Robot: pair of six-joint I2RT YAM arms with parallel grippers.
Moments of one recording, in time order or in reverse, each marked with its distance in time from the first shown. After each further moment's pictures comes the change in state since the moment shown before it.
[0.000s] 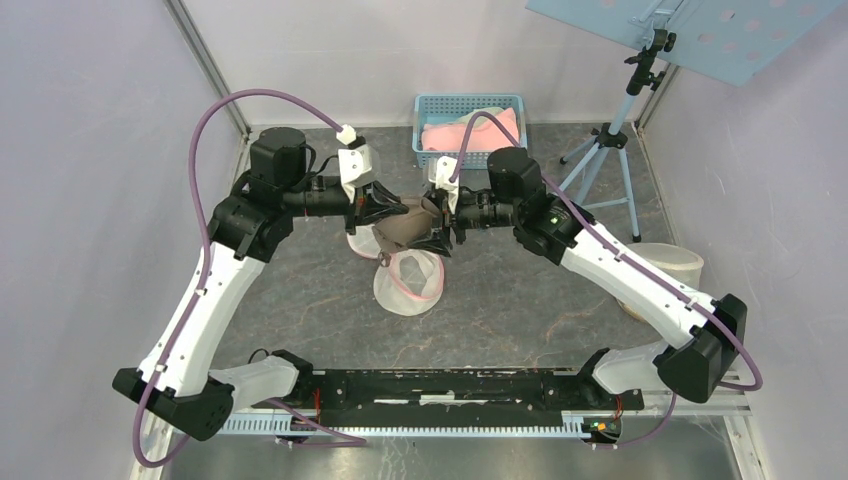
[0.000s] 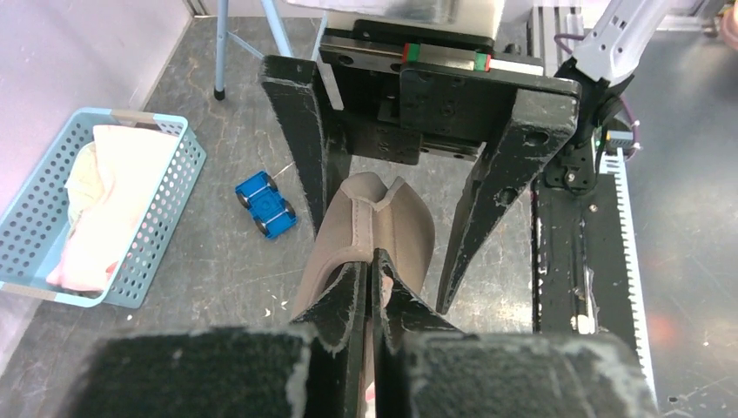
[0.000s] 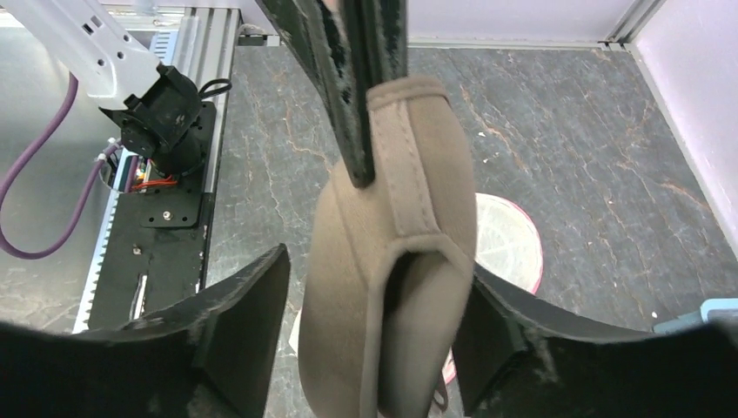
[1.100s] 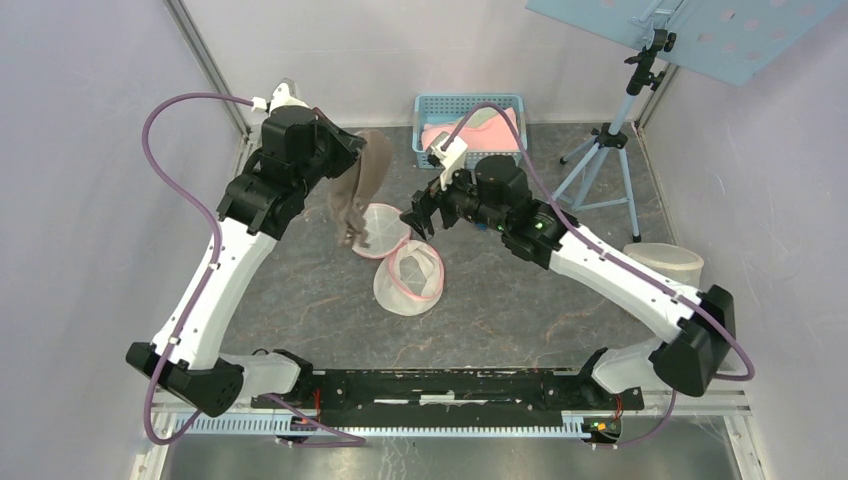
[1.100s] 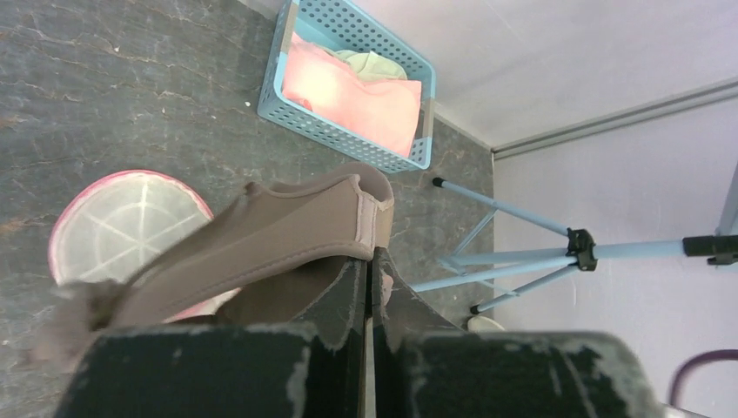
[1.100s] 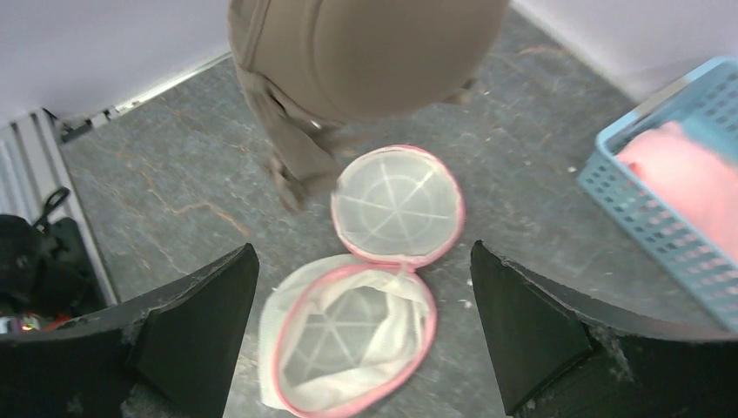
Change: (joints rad) left arm 0.000 0.111 0.096 0.049 -1.095 -1.297; right arm 0.043 0.011 -0.046 0.109 0.543 0.261
